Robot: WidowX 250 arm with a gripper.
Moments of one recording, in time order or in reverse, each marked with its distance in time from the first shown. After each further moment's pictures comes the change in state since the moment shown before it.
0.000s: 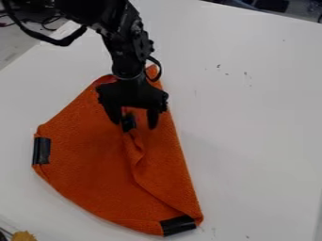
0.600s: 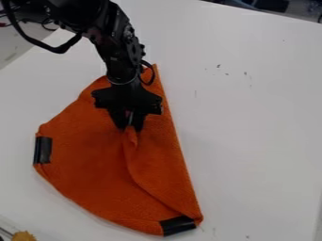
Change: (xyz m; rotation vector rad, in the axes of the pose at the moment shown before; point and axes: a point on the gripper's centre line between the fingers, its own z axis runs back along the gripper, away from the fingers) arm 0.000 0.006 -0.010 -0.023 0.015 -0.010
